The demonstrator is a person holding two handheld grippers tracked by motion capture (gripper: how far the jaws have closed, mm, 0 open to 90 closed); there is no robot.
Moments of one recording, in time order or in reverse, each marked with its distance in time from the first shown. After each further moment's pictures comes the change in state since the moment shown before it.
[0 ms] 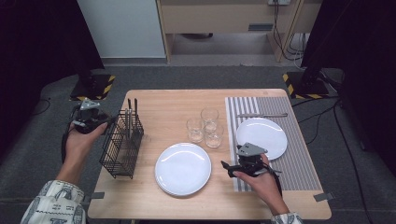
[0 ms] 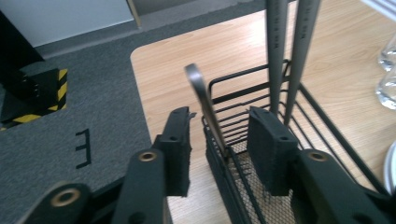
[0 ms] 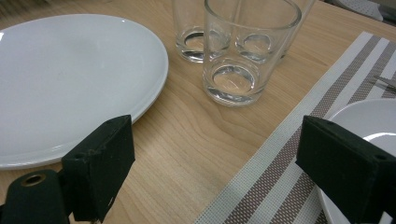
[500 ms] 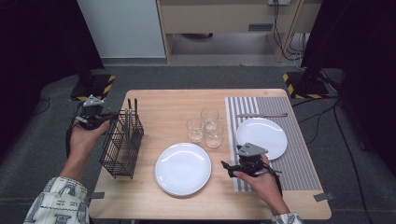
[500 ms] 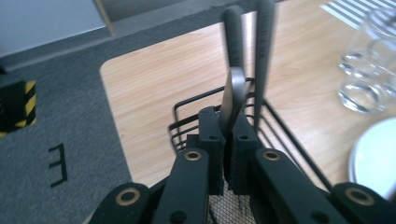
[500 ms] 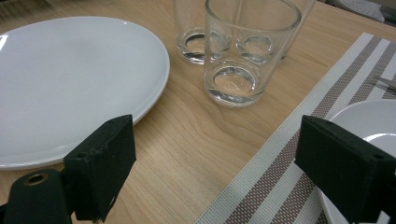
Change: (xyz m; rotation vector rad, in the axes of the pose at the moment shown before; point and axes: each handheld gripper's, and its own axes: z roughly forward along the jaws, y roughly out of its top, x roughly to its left) left arm -0.007 0.014 0.003 -0.013 -0.119 0.051; right arm 0.000 0.000 -0.001 -0.006 0.007 0.002
